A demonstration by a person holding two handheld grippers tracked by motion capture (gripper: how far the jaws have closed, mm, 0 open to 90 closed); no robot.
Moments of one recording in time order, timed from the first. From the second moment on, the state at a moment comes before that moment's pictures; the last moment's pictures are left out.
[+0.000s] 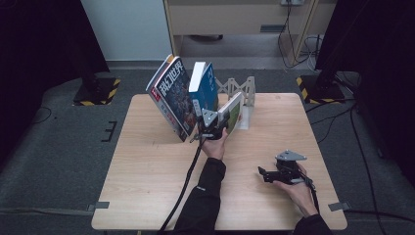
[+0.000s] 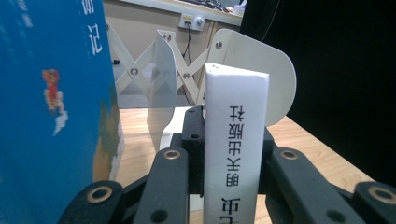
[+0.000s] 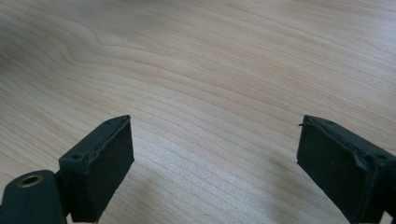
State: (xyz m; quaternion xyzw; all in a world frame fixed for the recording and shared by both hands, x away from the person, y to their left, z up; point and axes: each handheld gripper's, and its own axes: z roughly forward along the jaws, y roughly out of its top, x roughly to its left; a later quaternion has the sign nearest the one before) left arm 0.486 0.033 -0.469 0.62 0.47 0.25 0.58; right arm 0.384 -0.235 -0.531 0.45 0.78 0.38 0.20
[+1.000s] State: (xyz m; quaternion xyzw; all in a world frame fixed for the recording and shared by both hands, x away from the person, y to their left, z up) left arm 0.474 0.032 -0.508 0.67 0.45 0.25 0.54; right arm 0.383 -0.230 -0.537 0.44 0.80 0.37 0.19
